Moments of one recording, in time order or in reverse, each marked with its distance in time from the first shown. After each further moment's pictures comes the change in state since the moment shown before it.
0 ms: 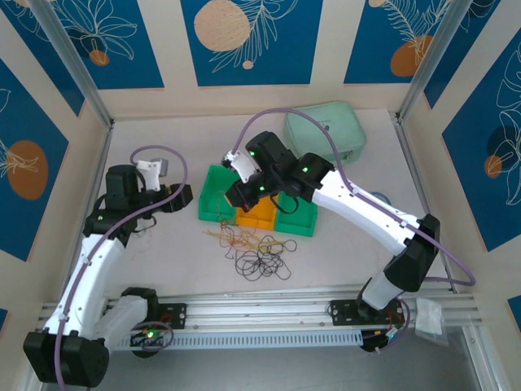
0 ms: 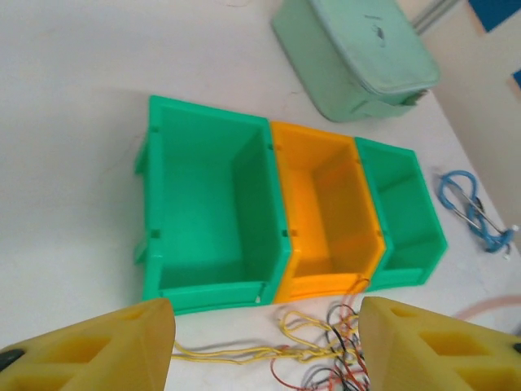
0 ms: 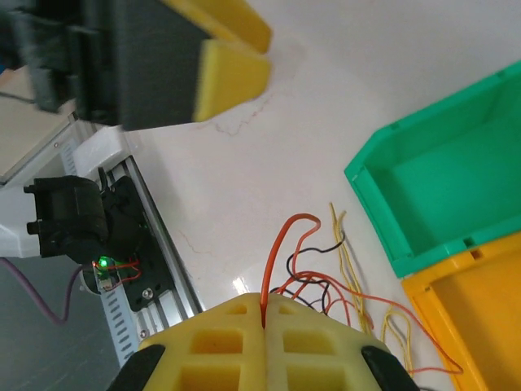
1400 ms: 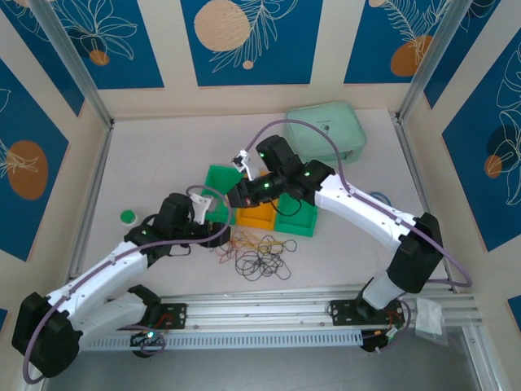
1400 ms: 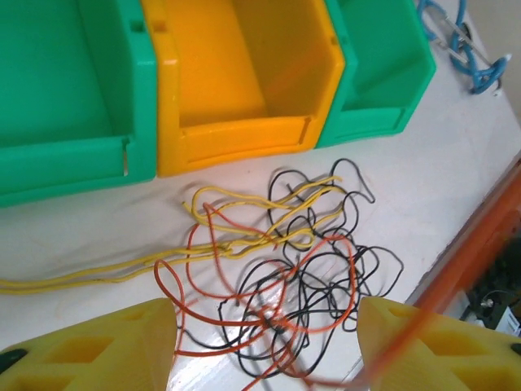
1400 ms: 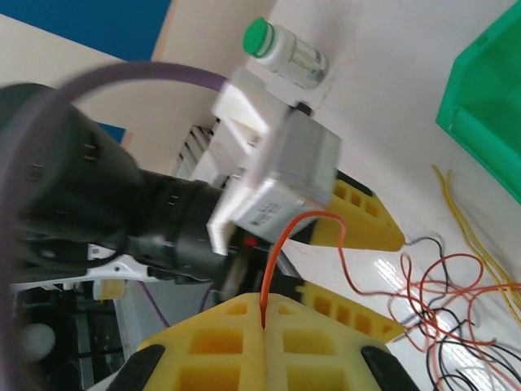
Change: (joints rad) left arm -0.480 0.058 -0.274 0.210 -0.151 -0.150; right arm -0.089 -0.036 -0.206 0.260 -0.282 0.394
